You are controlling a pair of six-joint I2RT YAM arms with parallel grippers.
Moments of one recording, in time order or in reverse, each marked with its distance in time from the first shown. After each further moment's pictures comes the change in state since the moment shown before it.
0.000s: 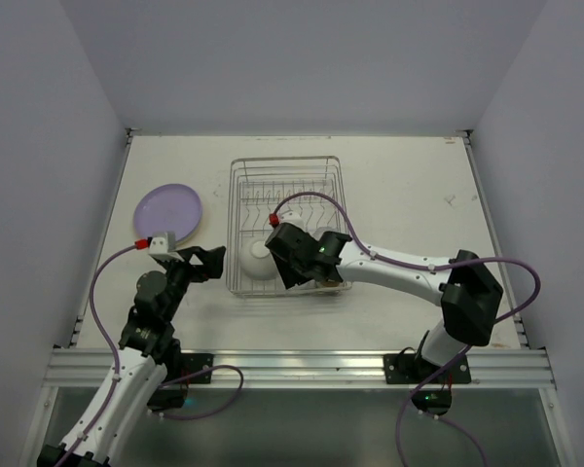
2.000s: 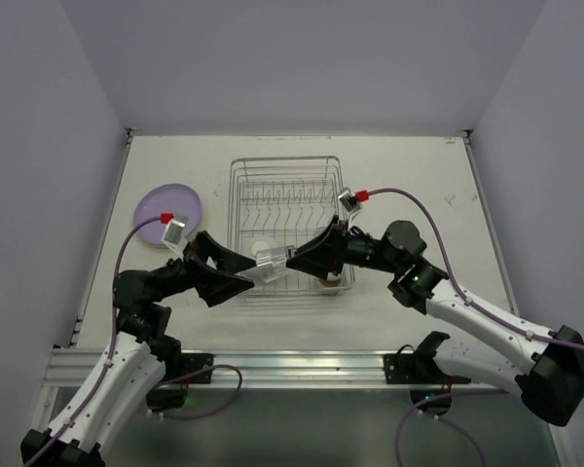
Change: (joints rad) left arm -0.043 0.157 0.193 0.512 0.945 -0.651; right arm -0.314 -0.642 -0.585 1.121 -0.925 0.284
